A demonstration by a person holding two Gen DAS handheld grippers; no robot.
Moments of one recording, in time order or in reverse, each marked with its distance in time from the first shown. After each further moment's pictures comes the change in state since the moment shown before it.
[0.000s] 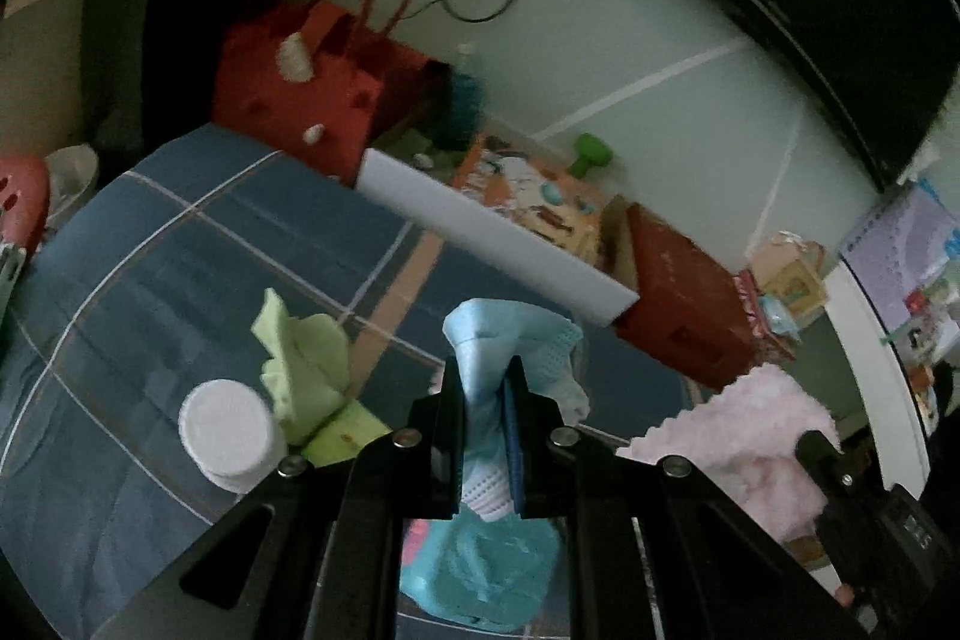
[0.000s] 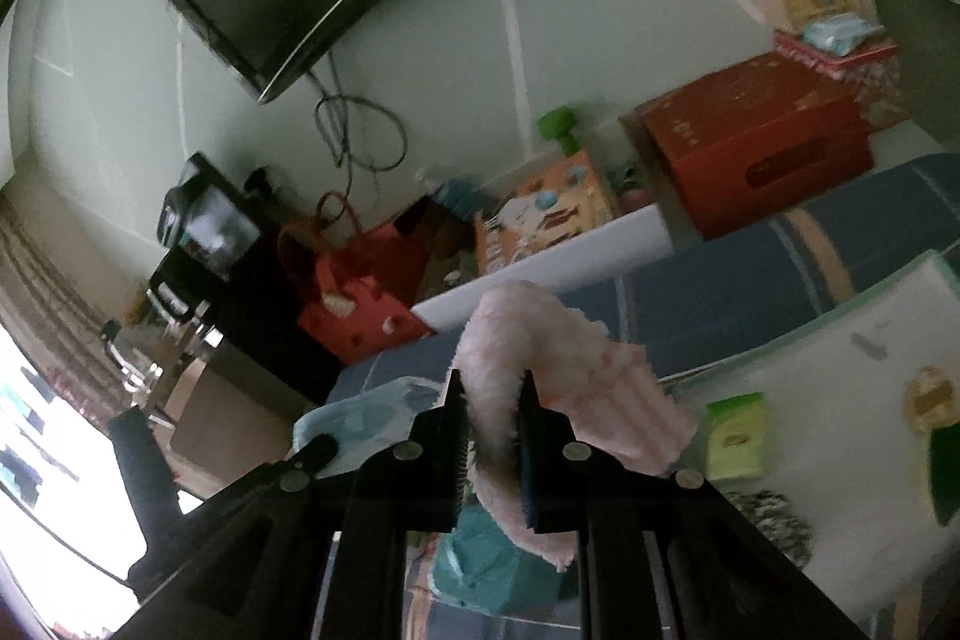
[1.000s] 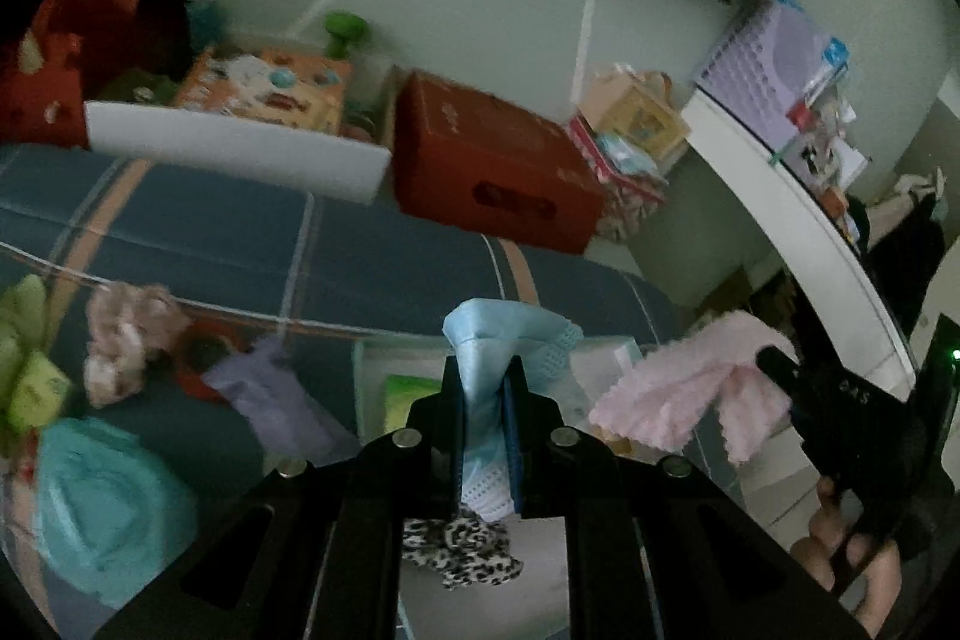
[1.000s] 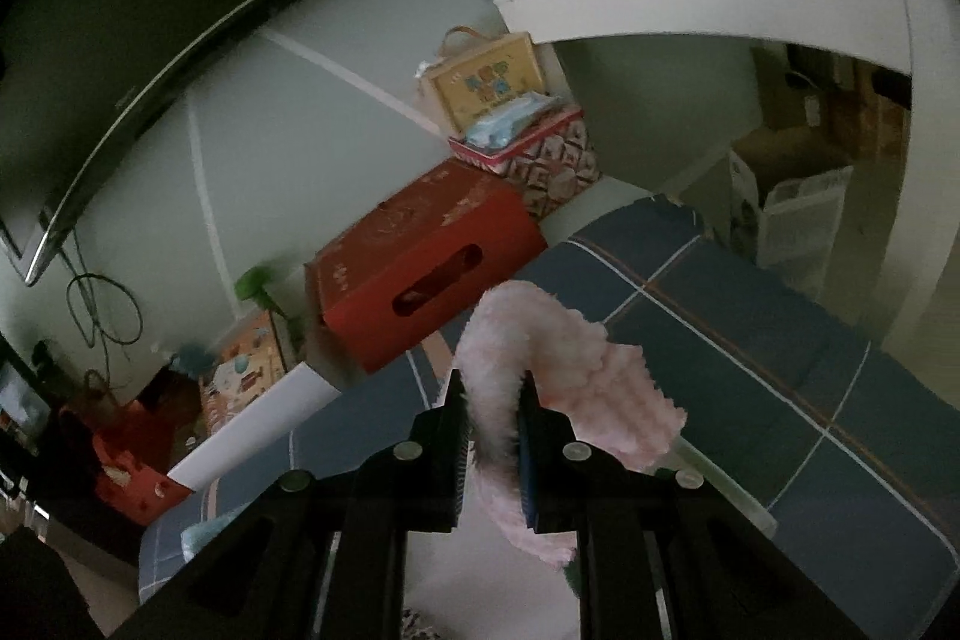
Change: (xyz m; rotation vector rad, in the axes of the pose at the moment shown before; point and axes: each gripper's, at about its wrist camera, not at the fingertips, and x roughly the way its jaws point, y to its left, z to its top) left arm 0.082 -0.168 -0.095 0.272 0.215 -0.298; right arm -0.078 -0.183 0.033 0.233 -0.242 -0.528
